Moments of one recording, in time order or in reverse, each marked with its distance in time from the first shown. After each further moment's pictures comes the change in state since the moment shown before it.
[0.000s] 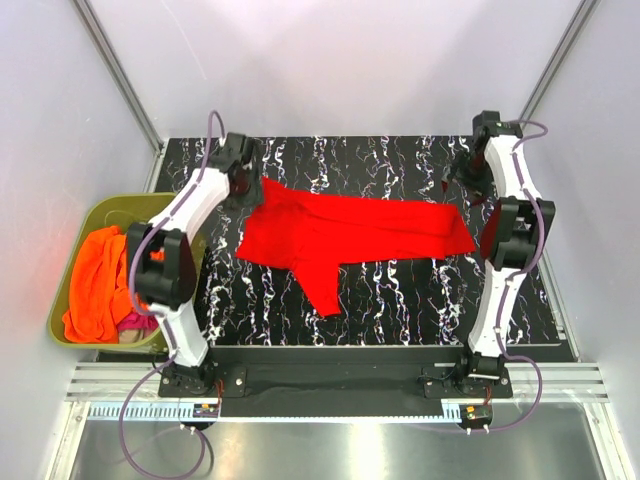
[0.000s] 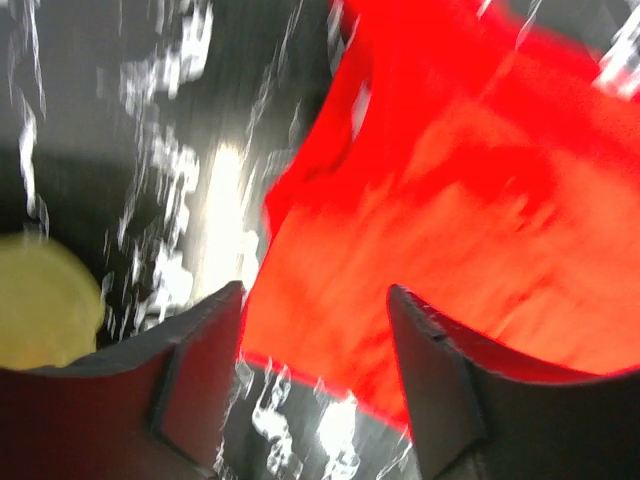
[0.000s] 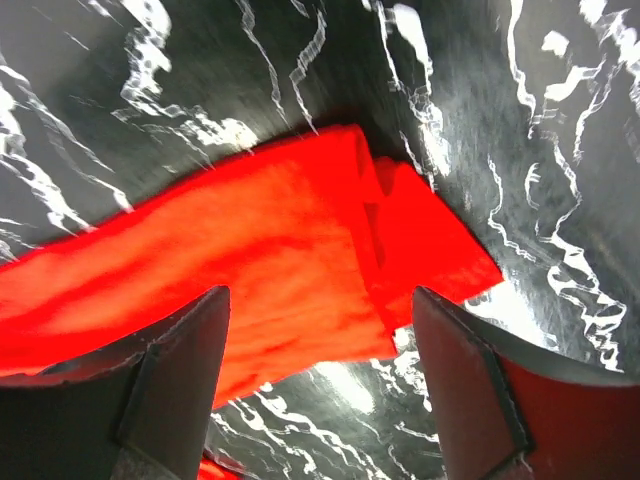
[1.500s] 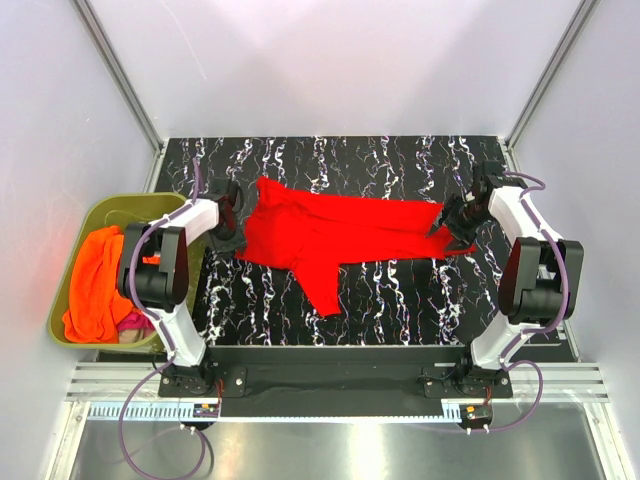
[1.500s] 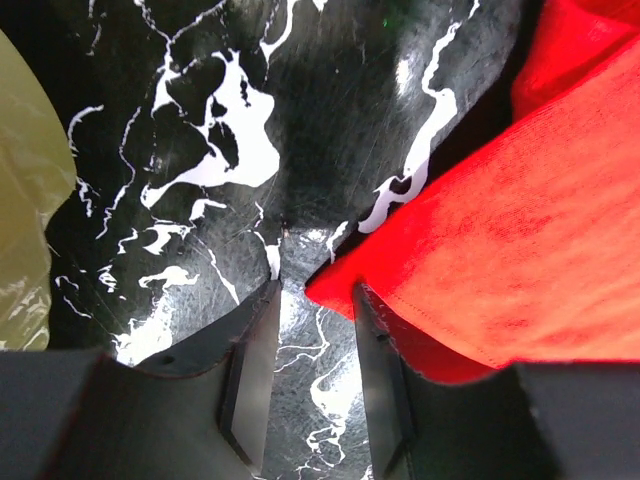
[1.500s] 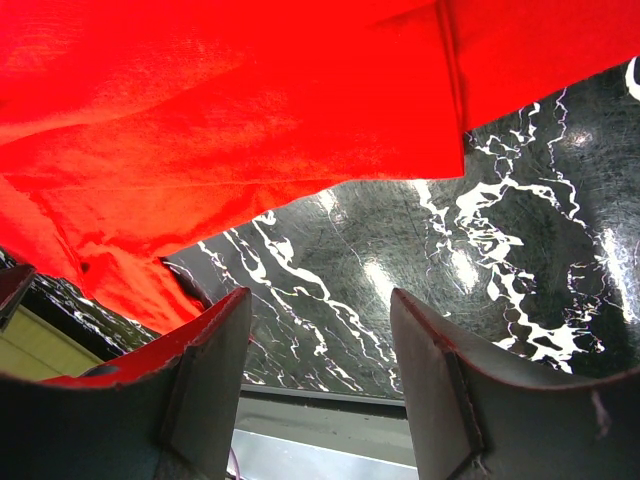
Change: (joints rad) left arm 0.114 -0.089 -0.503 0.121 0.052 -0.165; right arm 0.006 -0.560 -0.921 0.327 -0.337 0.042
